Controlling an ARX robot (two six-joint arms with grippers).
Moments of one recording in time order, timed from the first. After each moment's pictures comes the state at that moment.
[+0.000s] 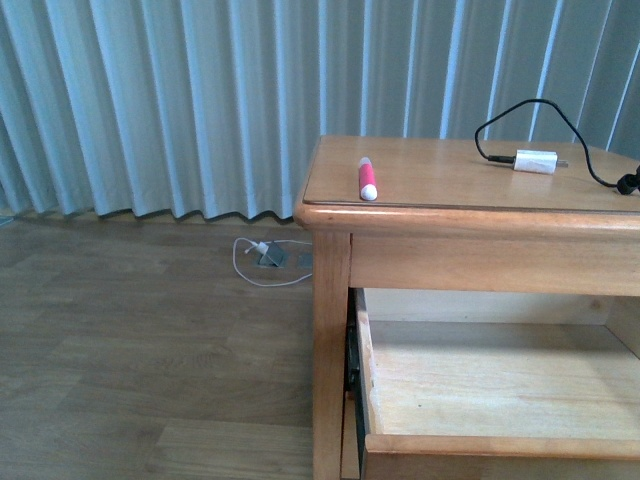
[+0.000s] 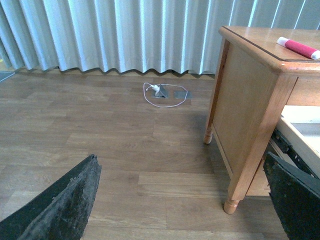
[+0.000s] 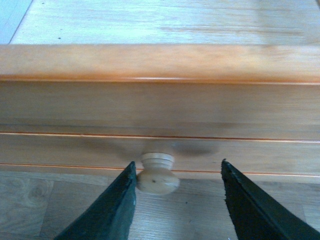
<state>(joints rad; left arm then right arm) 0.00 0.00 0.02 0.00 0.00 0.00 0.09 1.69 0.17 0.96 0.03 0.06</state>
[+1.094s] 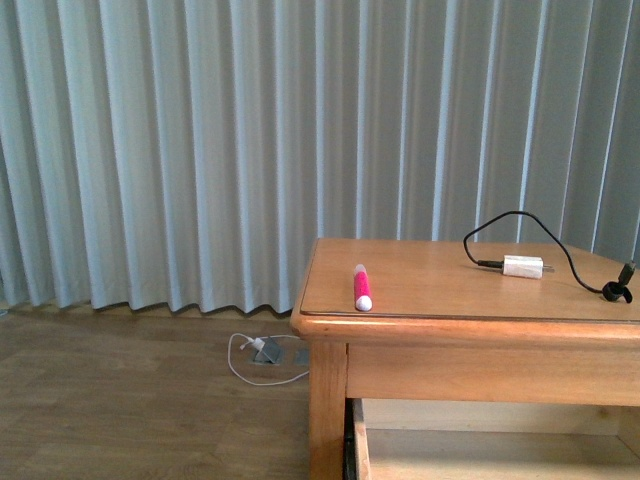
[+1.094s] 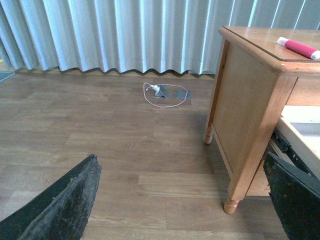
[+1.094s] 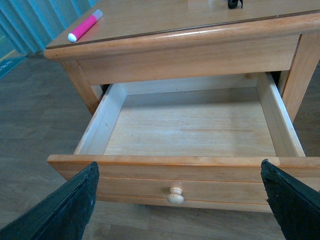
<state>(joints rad) 0.00 0.00 0.02 0.00 0.00 0.00 -0.23 0.34 0.27 -0.19 -0.40 0.08</state>
